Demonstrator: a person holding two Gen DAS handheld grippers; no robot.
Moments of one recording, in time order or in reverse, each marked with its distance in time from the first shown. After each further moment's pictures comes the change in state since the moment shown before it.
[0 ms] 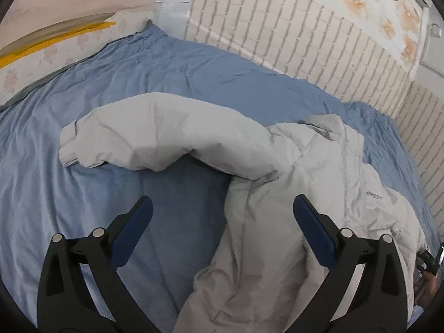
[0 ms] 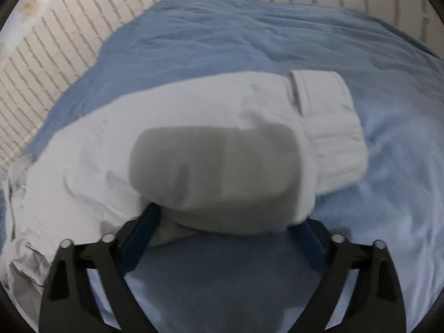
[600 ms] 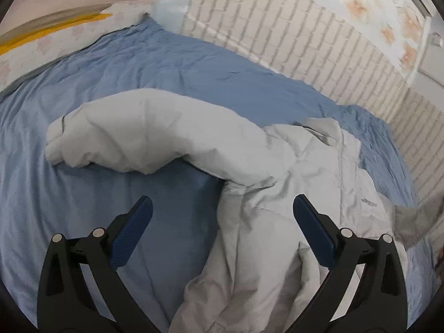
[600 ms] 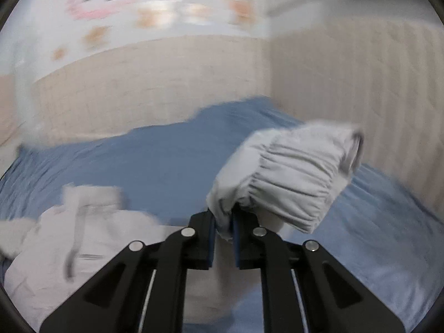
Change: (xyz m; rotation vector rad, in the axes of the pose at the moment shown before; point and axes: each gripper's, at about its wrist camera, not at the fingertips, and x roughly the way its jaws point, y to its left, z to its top) left arm 0.009 0.002 0.011 -0.010 0.013 -0.063; right arm -0.155 0.290 0.007 -0.510 -0.416 0.148
